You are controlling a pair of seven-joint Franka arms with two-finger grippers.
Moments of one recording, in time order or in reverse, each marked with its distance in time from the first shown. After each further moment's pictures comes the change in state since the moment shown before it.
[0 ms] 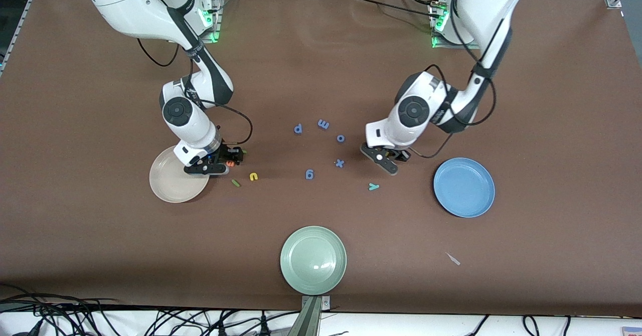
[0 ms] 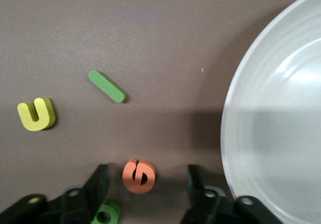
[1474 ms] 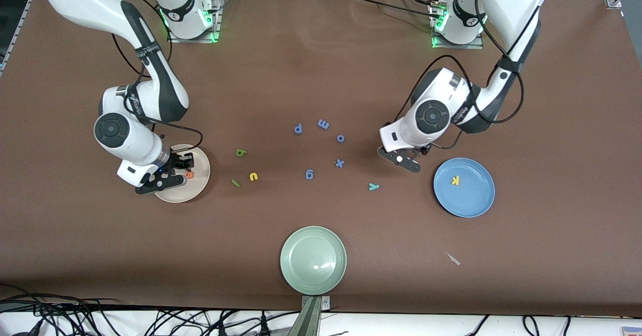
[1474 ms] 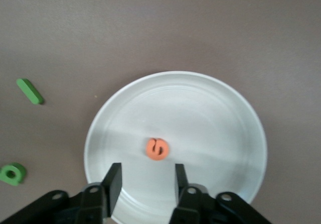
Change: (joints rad) left arm 0.178 -0.023 -0.187 -0.031 0.040 -0.122 -0.238; right arm -0.131 -0.070 -0.034 0.179 -0.009 -0.354 -0.404
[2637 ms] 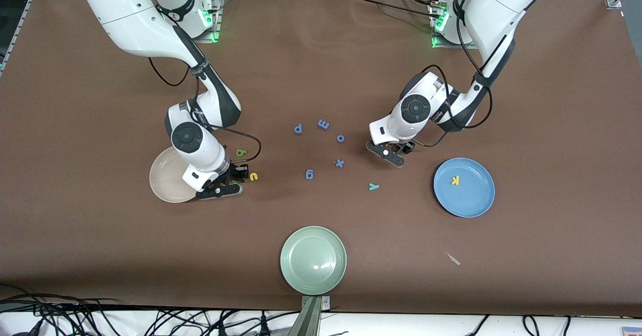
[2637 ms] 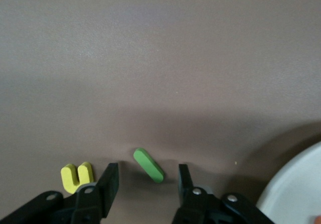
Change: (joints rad) left arm -0.015 0.084 0.003 -0.138 0.116 0.309 -0.023; right arm 0.126 0.218 0.066 0.130 -0.047 0.173 0.290
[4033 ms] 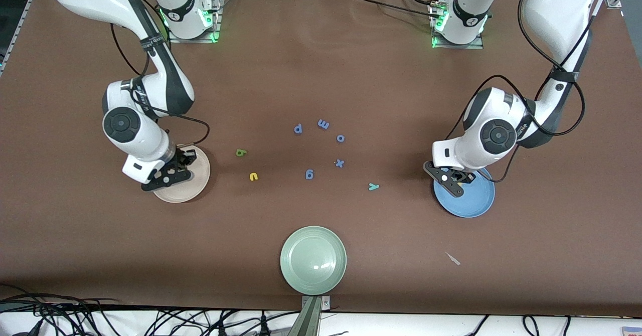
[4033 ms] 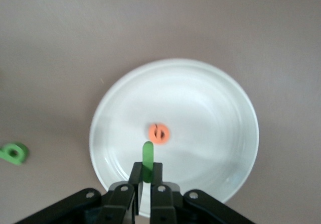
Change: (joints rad) left arm 0.226 -0.069 0.005 0.182 0.003 -0.245 0.509; right arm -0.092 -0.273 -0.095 -0.182 -0.013 -0.210 -0.315
